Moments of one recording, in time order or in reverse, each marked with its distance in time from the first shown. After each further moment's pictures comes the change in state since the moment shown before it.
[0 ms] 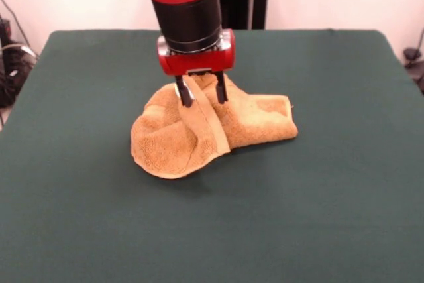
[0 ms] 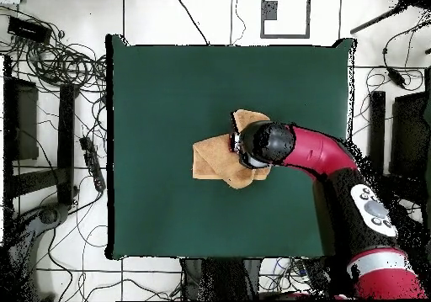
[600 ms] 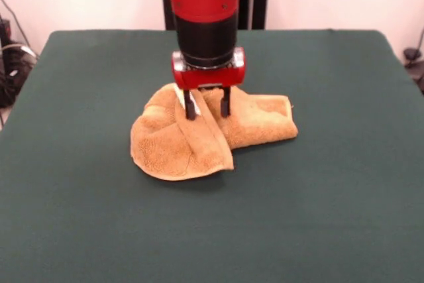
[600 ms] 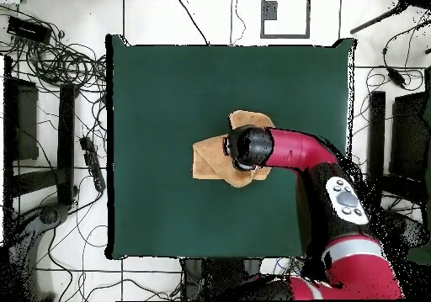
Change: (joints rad) arm 0.110 0.057 -0.089 -0.042 -0.091 -0.084 0.000
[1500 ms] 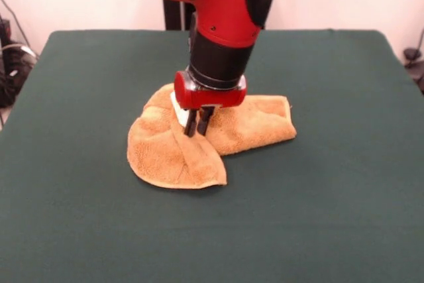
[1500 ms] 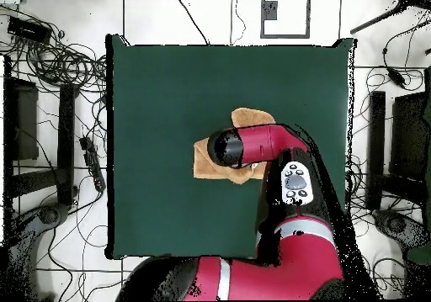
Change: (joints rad) arm 0.191 0.093 -0.176 -0.147 -0.159 -0.050 0.000
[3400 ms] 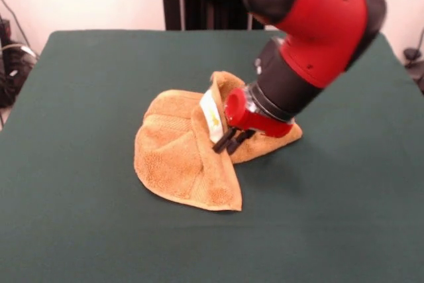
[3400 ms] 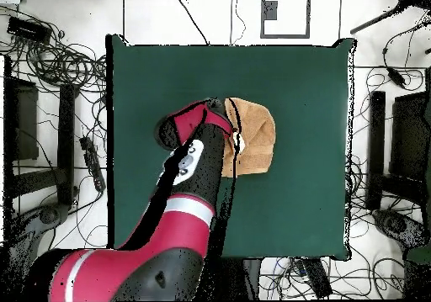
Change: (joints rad) arm 0.392 0.299 -0.384 -0.378 0.118 0.209 0.288
